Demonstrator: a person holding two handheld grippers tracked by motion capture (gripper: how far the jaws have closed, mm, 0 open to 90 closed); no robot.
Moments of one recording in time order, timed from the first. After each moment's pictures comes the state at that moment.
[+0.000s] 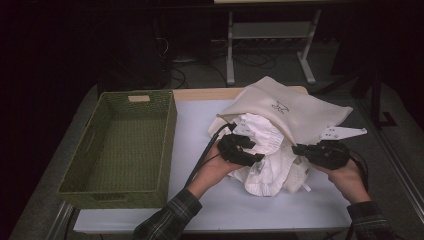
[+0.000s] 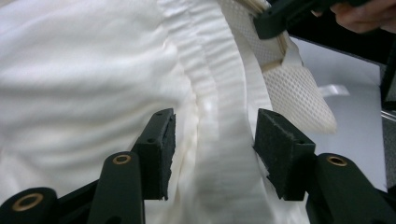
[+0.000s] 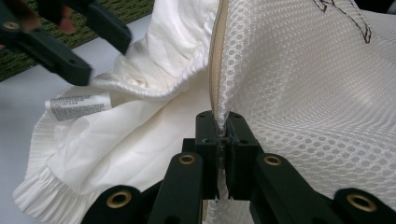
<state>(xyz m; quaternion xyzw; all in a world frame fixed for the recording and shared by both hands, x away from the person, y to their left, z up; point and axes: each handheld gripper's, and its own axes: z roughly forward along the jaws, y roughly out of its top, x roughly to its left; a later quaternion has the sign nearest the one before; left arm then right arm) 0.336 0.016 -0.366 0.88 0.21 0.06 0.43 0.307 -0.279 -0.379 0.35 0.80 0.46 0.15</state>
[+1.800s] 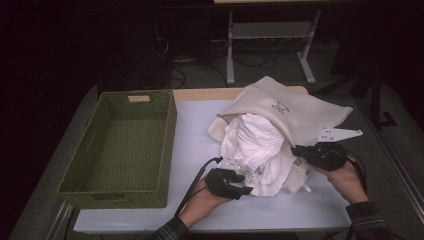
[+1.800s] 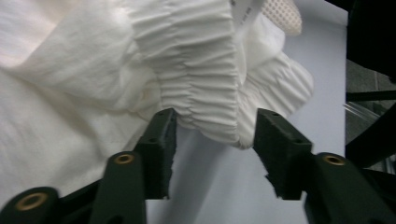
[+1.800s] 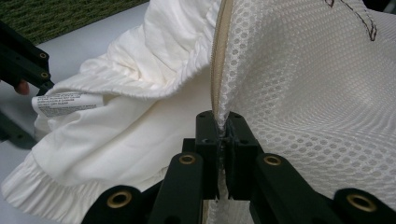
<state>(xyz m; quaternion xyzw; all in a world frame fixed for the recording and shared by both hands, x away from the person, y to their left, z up) 0.287 0.047 -0.436 0.87 0.24 0.00 0.42 0.308 -0.275 -0.383 0.34 0.81 0.44 0.16</state>
